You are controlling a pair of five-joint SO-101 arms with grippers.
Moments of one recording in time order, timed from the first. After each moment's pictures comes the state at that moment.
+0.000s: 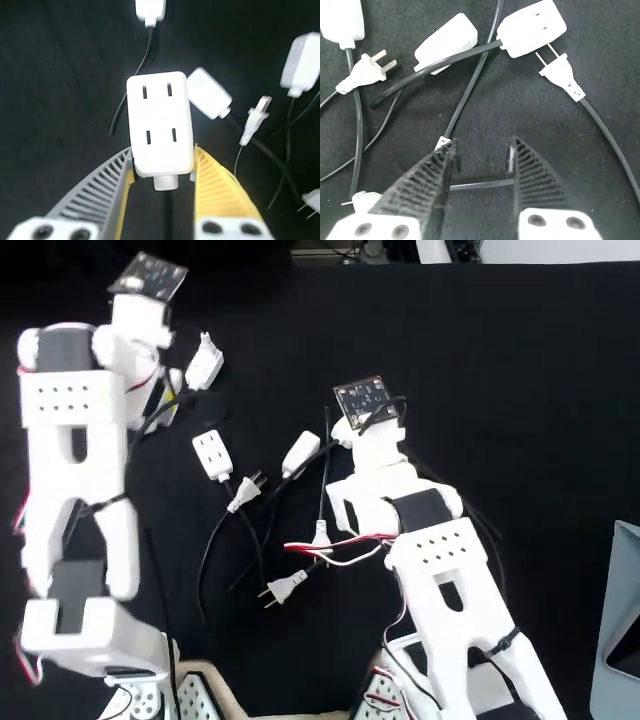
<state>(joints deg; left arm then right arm) -9.4 1.3 -22.1 96.9 -25.7 -17.0 -38.6 50.7 57.4 2.3</state>
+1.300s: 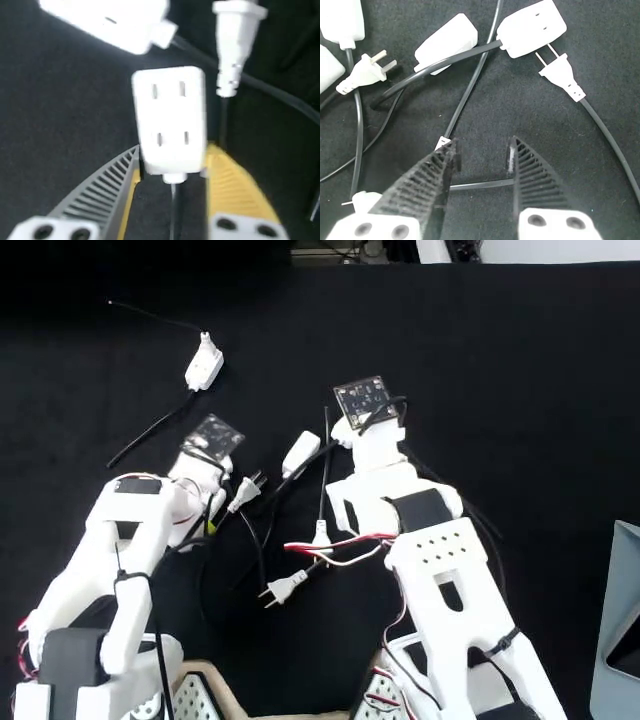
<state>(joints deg) -4.2 -17.6 54.5 44.1 -33.5 -17.0 -38.6 50.7 57.4 2.3</state>
